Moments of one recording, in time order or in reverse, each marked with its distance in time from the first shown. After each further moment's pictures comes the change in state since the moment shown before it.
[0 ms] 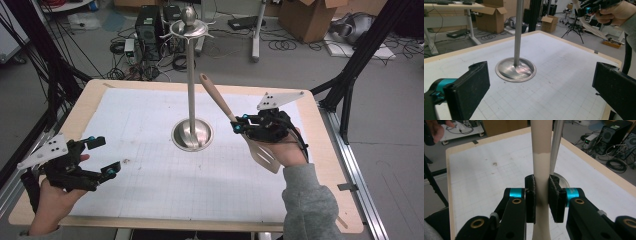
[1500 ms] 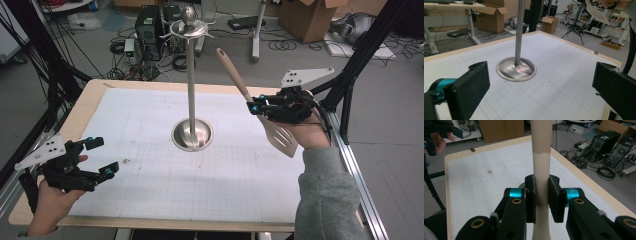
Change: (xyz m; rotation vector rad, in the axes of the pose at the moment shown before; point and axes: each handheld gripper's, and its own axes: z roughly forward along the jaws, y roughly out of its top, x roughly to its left) left arm 0.002 -0.002 -0.003 -0.006 0.005 -0.014; right arm -0.025 0.033 -0.044 -0.035 -0.020 -0.030
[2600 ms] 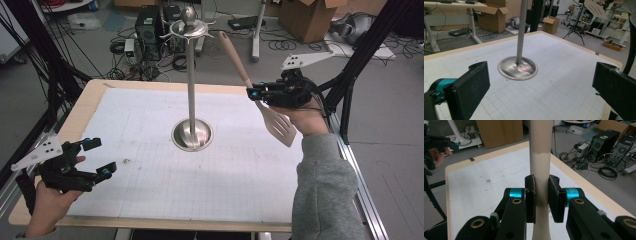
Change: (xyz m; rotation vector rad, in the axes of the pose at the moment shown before) left arm 0.003 -0.002 -0.006 -0.002 0.016 -0.009; right arm -0.020 0.021 0.004 -0.021 0.006 0.056
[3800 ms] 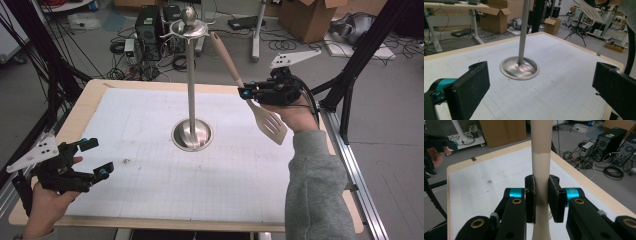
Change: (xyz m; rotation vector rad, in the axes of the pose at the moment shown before) left arm 0.000 0.000 -0.005 -0.007 0.009 -0.005; right arm -0.003 0.003 0.022 0.014 0.029 0.003
